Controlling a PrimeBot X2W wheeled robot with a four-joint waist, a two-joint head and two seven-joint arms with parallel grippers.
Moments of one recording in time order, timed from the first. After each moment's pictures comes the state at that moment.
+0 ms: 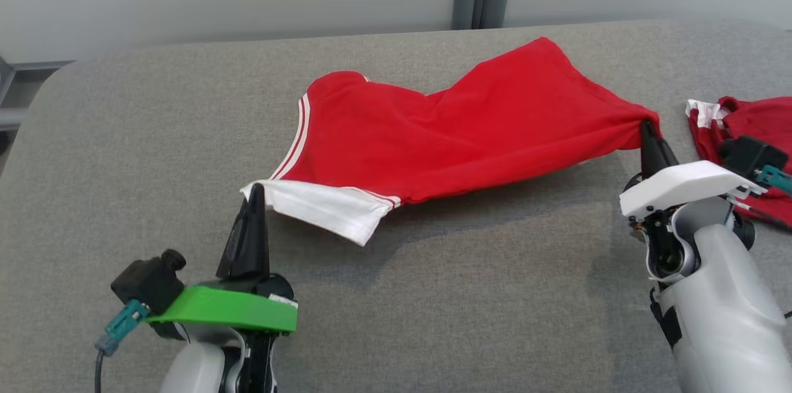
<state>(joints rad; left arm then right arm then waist) -0.15 0.05 -0.22 0.21 -0.69 -0.12 -0.26 -0.56 -0.06 -0.14 0.73 0.51 0.13 -0.14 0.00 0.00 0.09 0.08</state>
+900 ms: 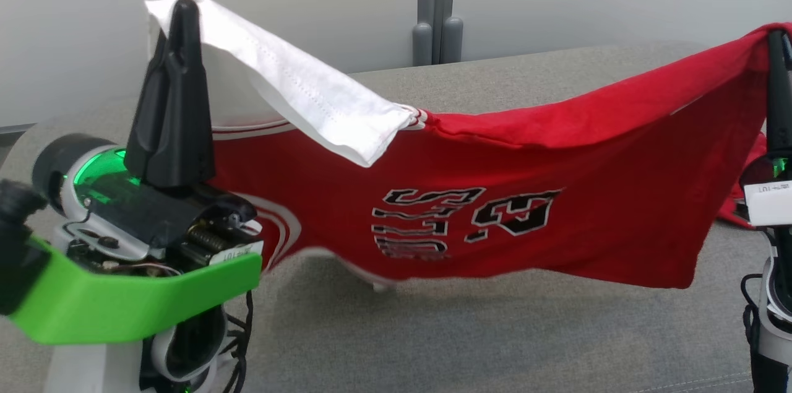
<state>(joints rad) -0.32 0.12 -0.23 -0.45 -0.65 -0.07 -0.14 -0.25 -0.07 -0.22 -0.30 0.73 0.13 0.13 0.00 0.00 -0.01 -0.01</state>
